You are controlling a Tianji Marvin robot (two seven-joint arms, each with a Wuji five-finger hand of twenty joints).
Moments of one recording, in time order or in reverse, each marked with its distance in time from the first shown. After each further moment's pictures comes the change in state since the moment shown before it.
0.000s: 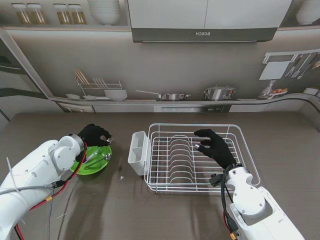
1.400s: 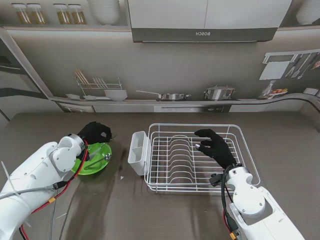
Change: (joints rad) left arm 0.046 -0.023 -0.086 -0.035 -0.035 -0.038 0.043; right arm 0.002 -0.002 0.001 0.003 0.016 0.010 0.002; left_hand 0.165 -0.002 -0.117 -0.002 0.027 -0.028 0.455 0.228 0.106 -0.053 0.070 0.057 0.063 -0.015 0.073 0.000 0.076 0.006 0.000 0.000; right_hand 0.000 0.002 0.000 0.000 0.000 0.000 0.000 0.000 0.000 0.001 0.000 0.000 0.000 0.000 0.000 0.000 0.001 0.000 -0.003 0.001
